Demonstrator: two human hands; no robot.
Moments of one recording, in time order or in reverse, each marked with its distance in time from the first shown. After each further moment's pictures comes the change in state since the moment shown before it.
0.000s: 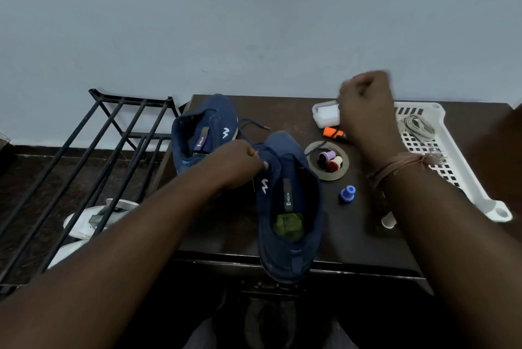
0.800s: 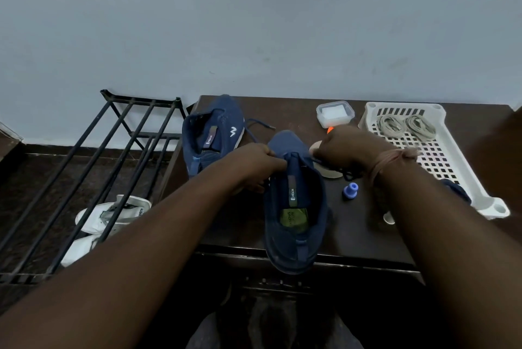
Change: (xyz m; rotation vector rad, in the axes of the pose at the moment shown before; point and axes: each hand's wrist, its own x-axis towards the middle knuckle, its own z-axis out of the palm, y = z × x) left_hand -0.002 0.006 0.014 -0.252 -0.167 -0.053; right_hand -0.019 0.007 0.001 -0.900 -0.786 0.183
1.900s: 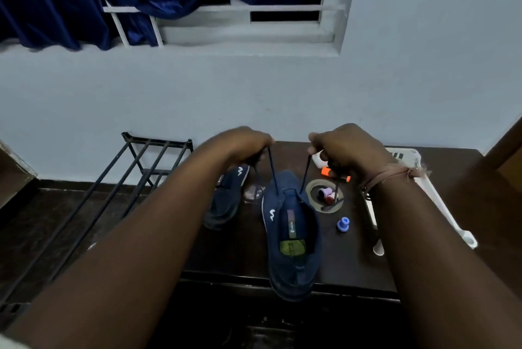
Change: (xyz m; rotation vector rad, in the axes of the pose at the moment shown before) left_hand -0.037 0.073 -0.077 -0.018 0.143 0.124; right_hand -0.065 -0.046 -0.075 0.732 0.166 0.039
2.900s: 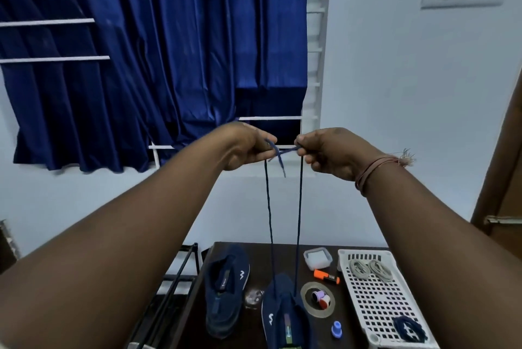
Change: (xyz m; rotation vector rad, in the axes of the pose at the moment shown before) left_hand -0.126 0.194 -0.118 -0.488 0.085 0.304; right_hand -0.080 -0.180 -0.110 0.383 -0.155 -0.406
